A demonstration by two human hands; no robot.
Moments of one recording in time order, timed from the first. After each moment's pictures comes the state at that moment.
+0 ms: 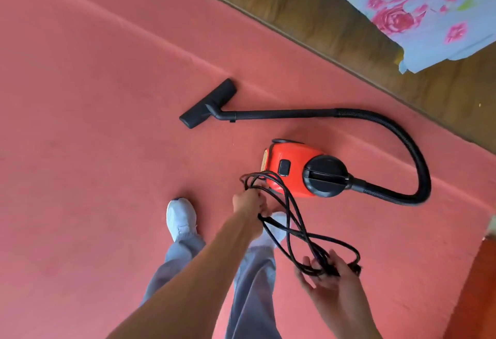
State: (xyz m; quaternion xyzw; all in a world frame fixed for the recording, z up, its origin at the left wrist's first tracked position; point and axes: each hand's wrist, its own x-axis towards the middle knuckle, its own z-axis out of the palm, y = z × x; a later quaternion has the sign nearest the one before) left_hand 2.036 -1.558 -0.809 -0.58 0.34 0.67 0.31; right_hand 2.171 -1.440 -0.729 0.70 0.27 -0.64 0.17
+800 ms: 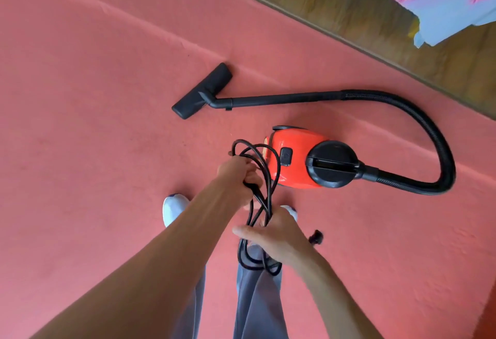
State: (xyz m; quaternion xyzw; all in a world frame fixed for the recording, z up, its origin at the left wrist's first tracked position) left_hand 1.996 -1.562 -0.828 -0.56 0.29 0.70 0.34; right_hand 2.086 -1.475 -0.773 0.24 0.74 -0.44 0.45
